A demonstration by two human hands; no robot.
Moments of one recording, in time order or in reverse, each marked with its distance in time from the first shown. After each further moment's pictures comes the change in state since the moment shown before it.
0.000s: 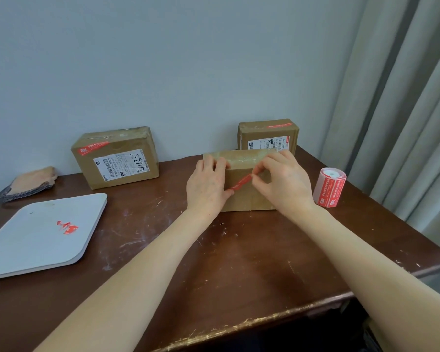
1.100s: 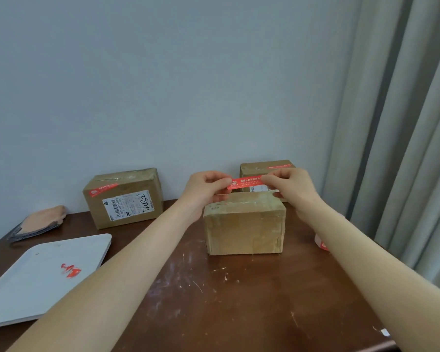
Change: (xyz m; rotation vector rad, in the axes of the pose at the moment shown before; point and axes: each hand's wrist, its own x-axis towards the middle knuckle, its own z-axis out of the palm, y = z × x) left_hand 0.066 -0.006 -0.065 -1.347 -0.273 -0.470; right_hand 0.074 0.019 -0.029 0.731 -0.196 0.726
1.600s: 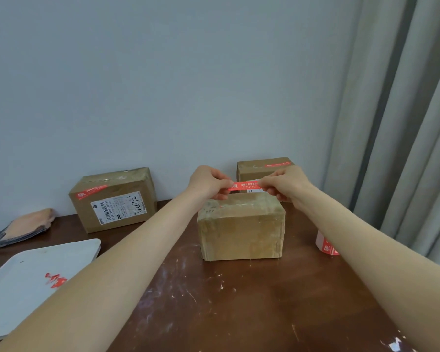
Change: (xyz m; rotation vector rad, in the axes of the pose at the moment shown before) left_hand 0.043 0.001 0.015 0.329 0.031 -0.094; right_hand 0.044 0.010 0.003 -0.085 -0.054 0.258
